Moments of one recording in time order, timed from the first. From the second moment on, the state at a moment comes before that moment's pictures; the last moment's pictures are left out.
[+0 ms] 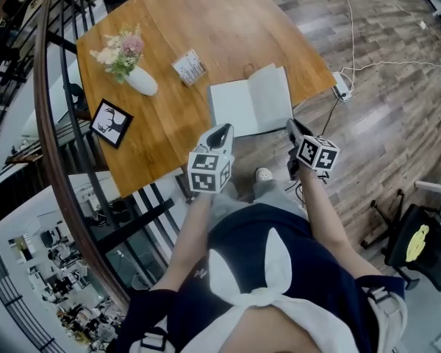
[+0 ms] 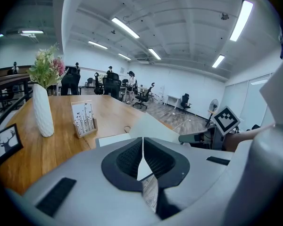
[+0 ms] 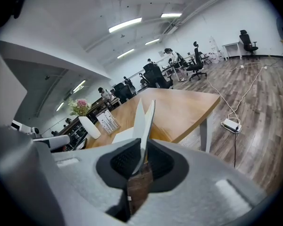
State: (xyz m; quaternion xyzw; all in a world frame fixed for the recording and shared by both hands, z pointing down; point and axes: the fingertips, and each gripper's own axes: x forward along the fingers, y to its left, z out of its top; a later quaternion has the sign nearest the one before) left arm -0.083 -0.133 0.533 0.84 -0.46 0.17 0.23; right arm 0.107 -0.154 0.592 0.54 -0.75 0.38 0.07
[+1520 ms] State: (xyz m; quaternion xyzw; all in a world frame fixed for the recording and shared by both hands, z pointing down) left arm -0.150 -0.129 0.527 0.84 -0.46 0.16 0.23; right arm 0.044 -0.151 0.548 0.55 -0.78 0.27 0.12
